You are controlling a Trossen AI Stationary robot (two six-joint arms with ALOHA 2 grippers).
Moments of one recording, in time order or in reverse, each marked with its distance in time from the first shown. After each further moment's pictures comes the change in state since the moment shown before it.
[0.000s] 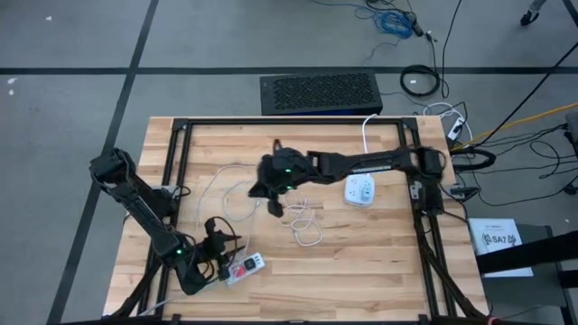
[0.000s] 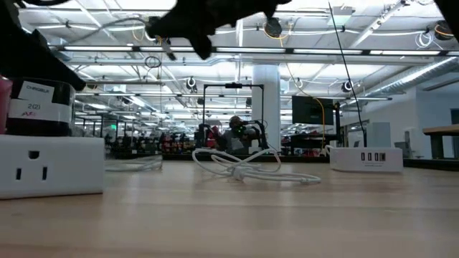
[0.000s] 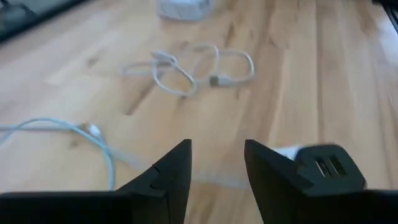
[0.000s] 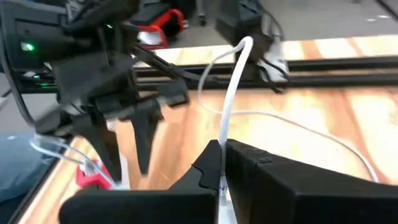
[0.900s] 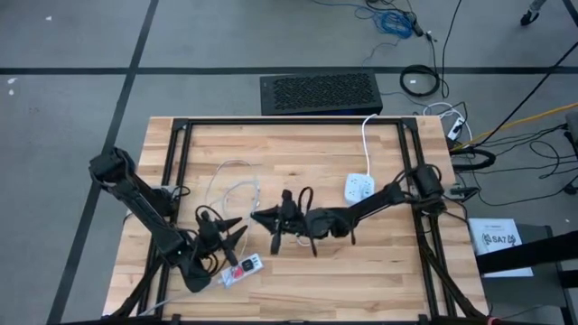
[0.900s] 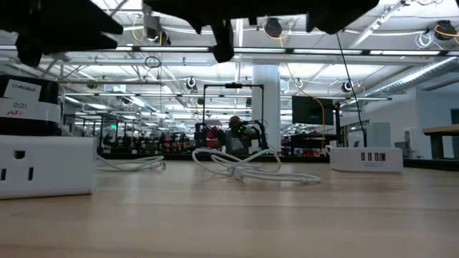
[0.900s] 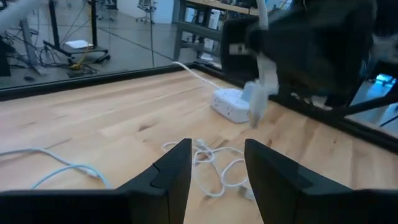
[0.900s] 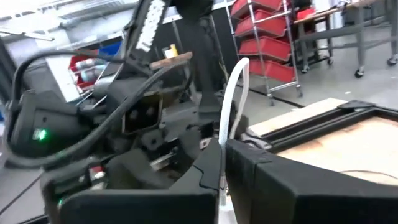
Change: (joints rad) left arm 0.050 -0.001 0.023 0.063 -0.419 -0.205; right arm 0.312 0.007 -0.504 1.055 0.737 0.222
